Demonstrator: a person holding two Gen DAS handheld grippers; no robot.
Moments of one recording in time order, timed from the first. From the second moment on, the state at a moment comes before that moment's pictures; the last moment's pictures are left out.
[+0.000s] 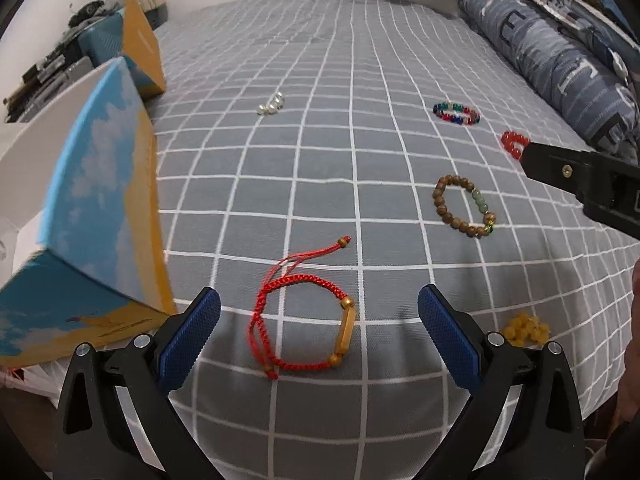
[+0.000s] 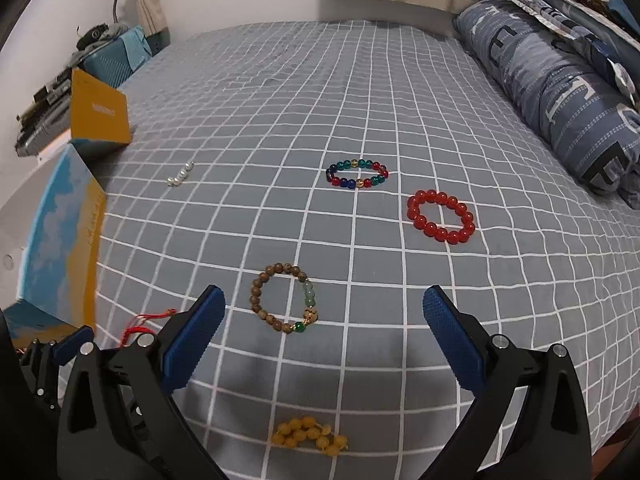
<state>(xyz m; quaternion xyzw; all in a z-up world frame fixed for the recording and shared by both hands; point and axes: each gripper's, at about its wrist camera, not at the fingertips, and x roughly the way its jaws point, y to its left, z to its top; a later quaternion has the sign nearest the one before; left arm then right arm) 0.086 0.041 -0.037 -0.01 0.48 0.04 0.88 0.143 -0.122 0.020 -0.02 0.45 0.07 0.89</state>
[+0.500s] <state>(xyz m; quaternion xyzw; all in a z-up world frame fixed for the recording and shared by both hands) 0.097 0.048 -0.064 -0.02 0.51 0.04 0.86 0.169 -0.113 -0.033 -0.01 0.50 0.08 0.86</state>
